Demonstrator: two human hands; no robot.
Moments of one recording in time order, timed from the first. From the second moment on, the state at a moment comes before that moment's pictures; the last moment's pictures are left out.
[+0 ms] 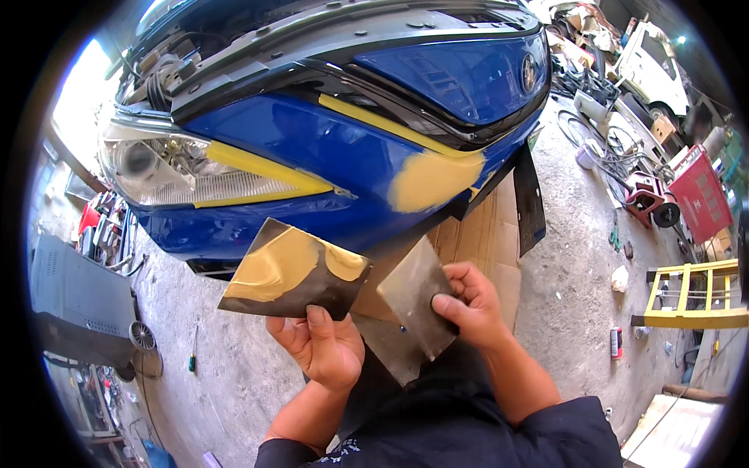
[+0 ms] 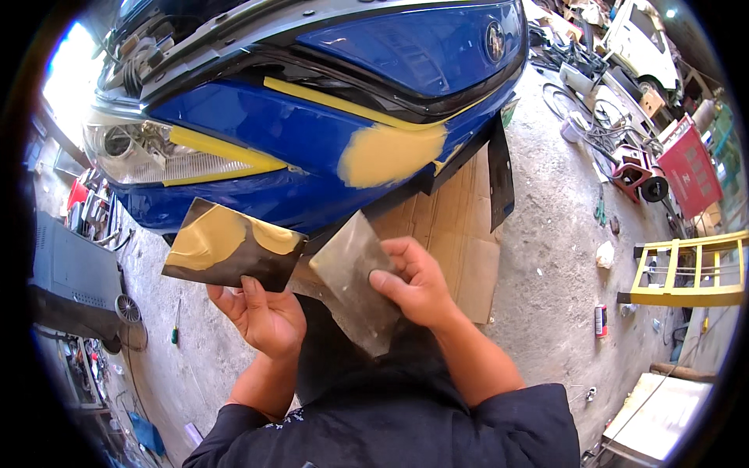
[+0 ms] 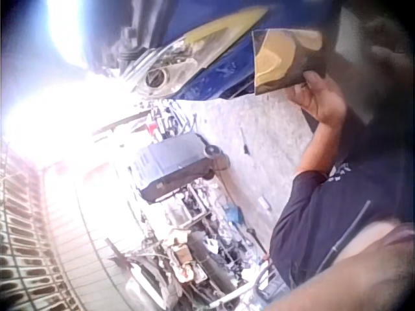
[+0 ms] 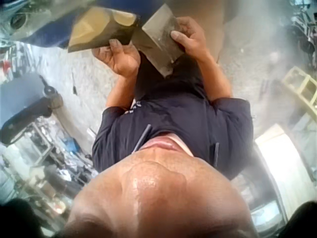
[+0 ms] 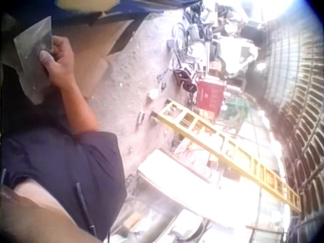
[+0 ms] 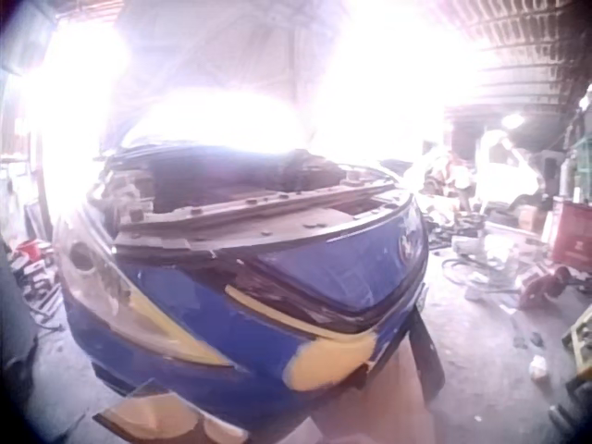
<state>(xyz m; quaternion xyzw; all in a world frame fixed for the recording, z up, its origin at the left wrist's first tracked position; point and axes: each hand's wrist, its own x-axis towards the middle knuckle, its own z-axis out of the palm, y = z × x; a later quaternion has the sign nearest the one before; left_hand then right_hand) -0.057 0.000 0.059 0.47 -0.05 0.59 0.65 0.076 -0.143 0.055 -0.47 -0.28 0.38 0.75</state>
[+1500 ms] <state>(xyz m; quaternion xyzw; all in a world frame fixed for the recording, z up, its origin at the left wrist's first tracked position) 0.033 0.084 0.029 0.60 -0.04 0.08 0.79 0.166 -0.202 -0.035 -0.37 0.00 0.29 0.88</state>
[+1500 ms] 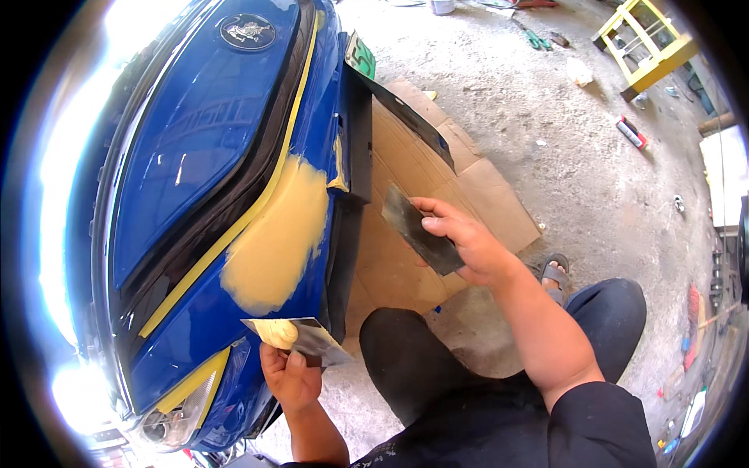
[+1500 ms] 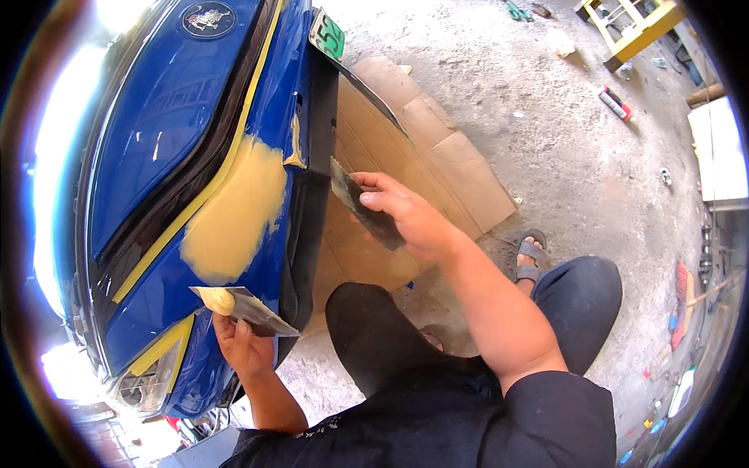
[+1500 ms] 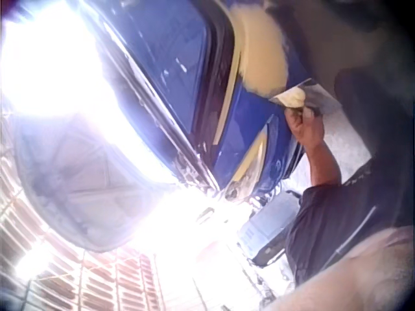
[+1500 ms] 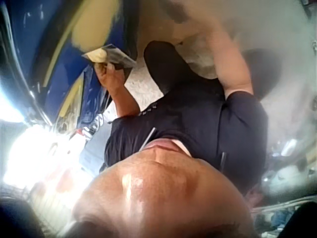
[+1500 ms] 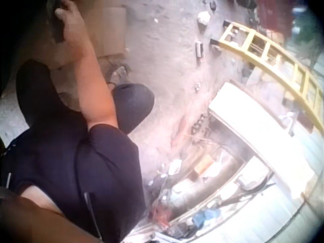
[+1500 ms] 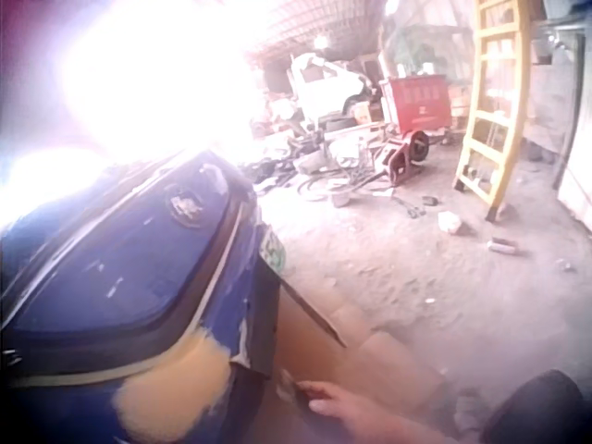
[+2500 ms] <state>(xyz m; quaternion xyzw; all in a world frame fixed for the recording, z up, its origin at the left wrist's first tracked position) -0.007 0.033 0.001 0.56 0.08 0.14 0.81 0.235 -0.131 0.000 -0.34 0.06 0.42 0.84</state>
